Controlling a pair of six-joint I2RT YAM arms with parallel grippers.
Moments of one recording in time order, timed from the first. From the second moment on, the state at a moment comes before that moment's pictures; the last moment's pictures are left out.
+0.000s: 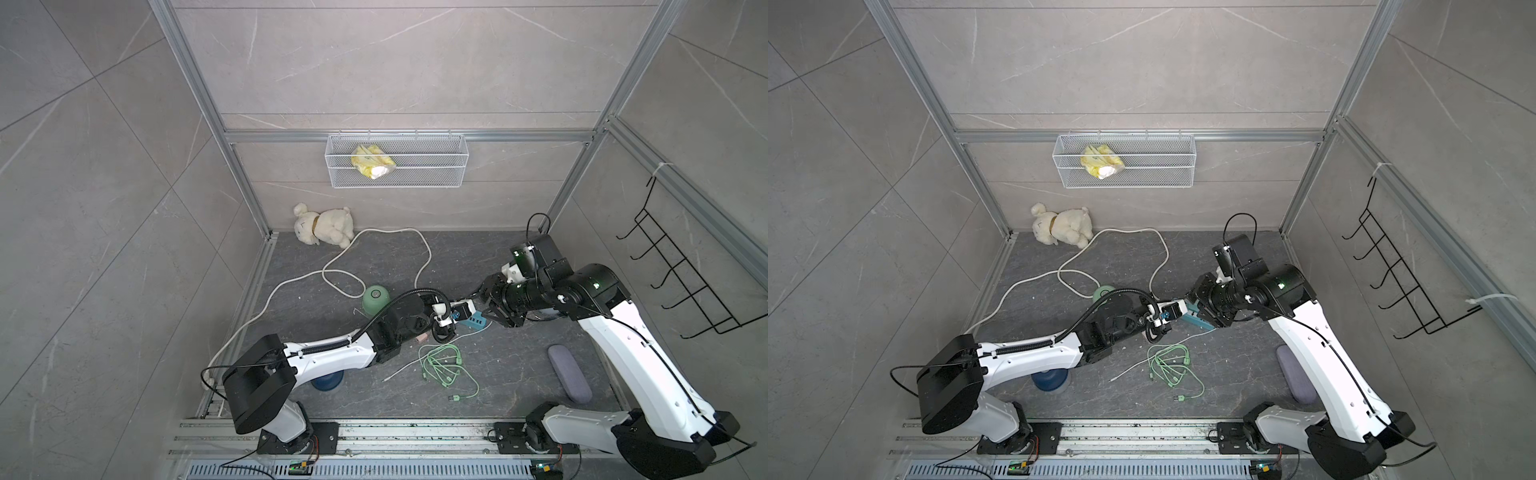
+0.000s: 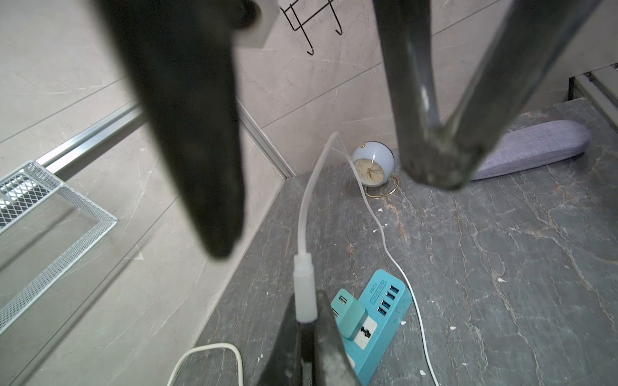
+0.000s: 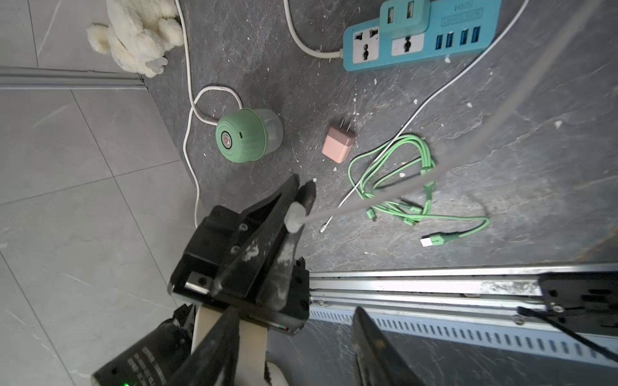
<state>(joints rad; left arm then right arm) -1.05 1.54 0.93 0.51 0.06 0.61 0.50 1.25 1.59 -1.31 -0.30 1.14</state>
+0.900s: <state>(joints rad) -1.06 1.49 0.89 0.54 0.06 0.61 0.33 1.22 1.43 -1.15 -0.52 1.30</state>
